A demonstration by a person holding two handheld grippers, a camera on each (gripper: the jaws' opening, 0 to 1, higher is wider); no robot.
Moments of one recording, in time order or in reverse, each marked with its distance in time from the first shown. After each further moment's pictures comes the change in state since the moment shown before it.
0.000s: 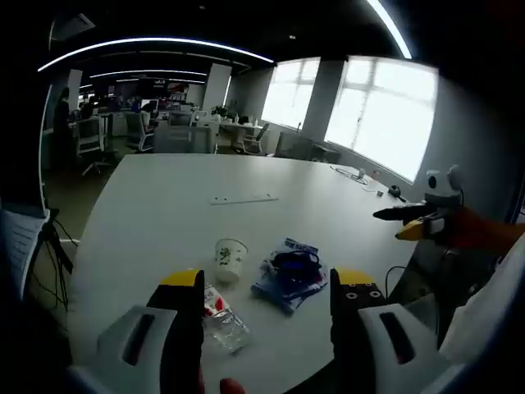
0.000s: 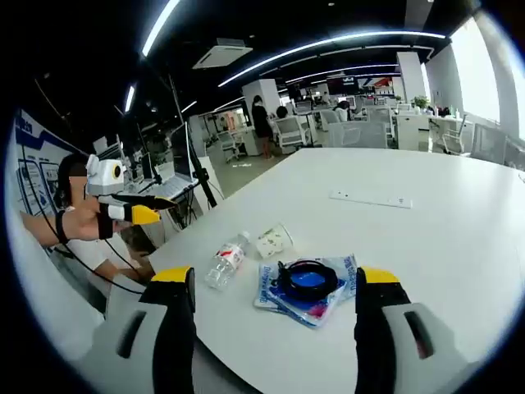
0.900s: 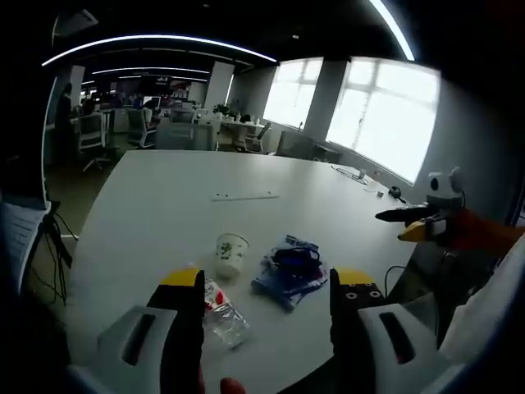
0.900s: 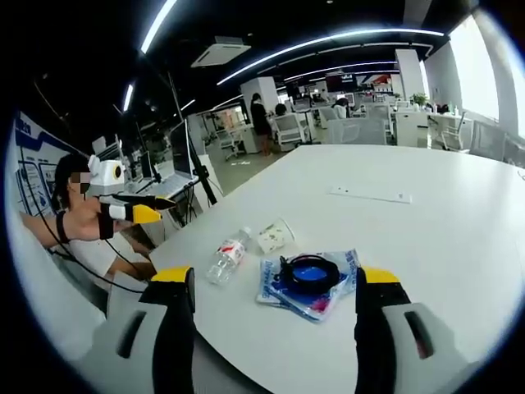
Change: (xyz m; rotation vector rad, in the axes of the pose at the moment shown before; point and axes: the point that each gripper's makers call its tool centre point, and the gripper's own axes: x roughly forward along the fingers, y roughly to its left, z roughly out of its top) left arm -0.003 0.003 -0.008 -0.018 0.006 0.002; right arm -0.002 0.004 -0.008 0.009 0.013 -0.006
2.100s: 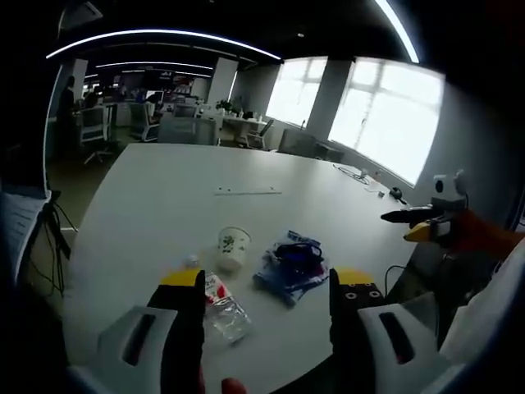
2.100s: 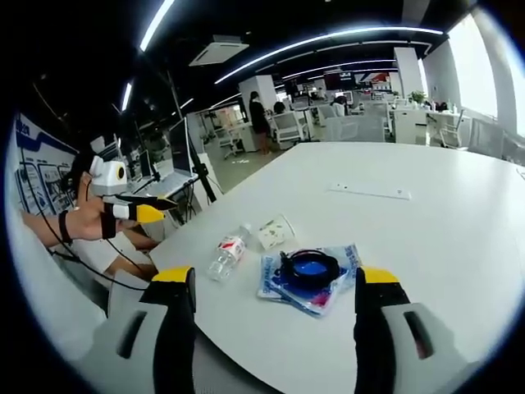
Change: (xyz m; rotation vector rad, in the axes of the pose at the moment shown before) left arm 0.001 0.009 -0.008 -0.029 0.014 0.002; right arm -0.004 0.002 -0.005 0.007 0.008 -0.009
